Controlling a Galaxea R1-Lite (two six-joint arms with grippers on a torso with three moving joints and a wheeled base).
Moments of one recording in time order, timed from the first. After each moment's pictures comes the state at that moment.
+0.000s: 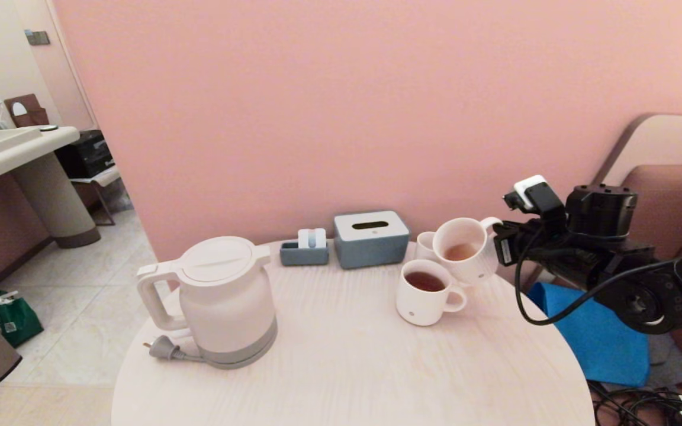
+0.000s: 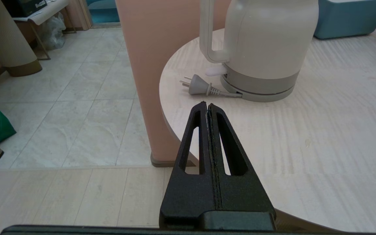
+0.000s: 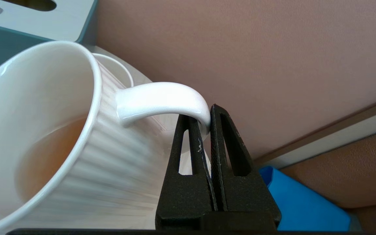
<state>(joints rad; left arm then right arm) -0.01 0.00 0.00 0.00 0.00 0.00 0.13 1.89 -0.84 -0.84 -0.10 -0.32</state>
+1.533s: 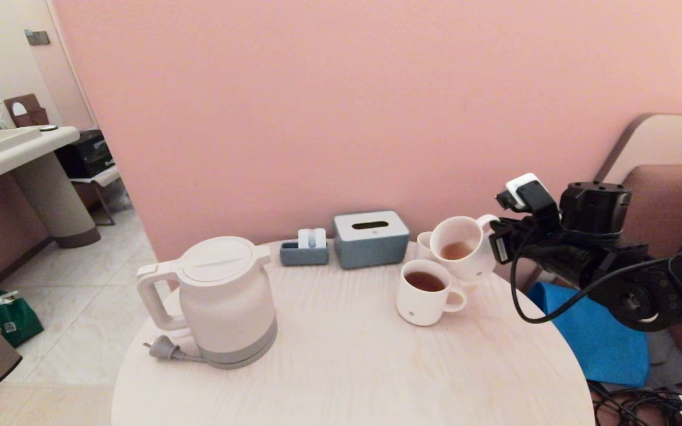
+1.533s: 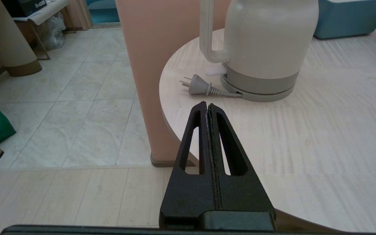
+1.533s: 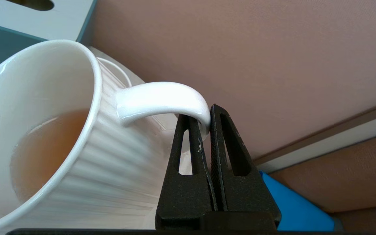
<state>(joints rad) -0.01 0.00 0.00 0.00 0.00 0.00 0.16 1.90 -0.86 -0.84 -0.14 -0.38</state>
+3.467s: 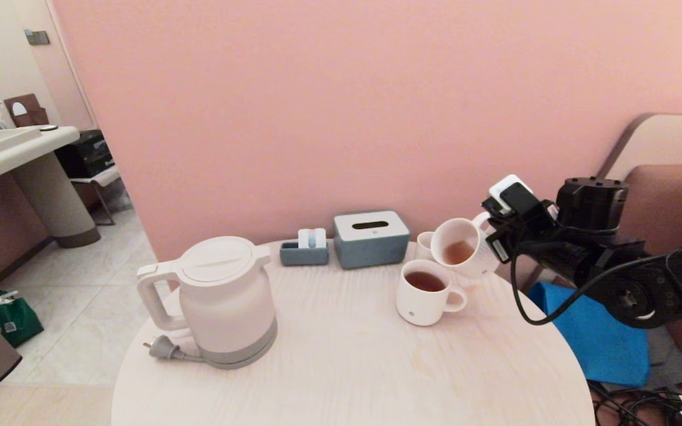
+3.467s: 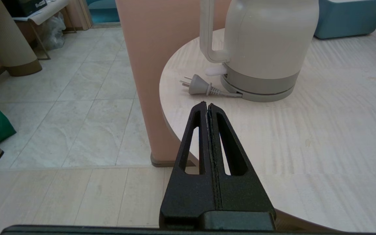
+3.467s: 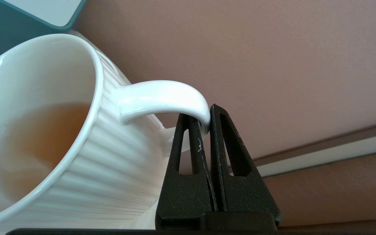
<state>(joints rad) -0.01 0.00 0.00 0.00 0.00 0.00 0.18 1.89 -0.88 -0.83 -0.16 -0.60</state>
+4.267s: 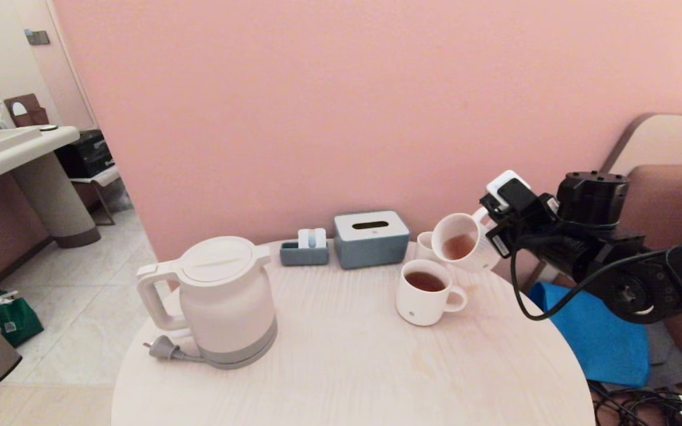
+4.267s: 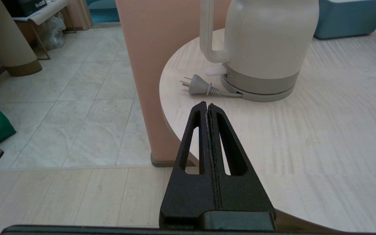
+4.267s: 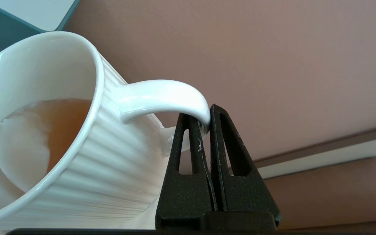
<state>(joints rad) -0.01 0.00 0.00 0.00 0.00 0.00 0.18 1.89 -0.91 -0.83 -0.18 -0.66</state>
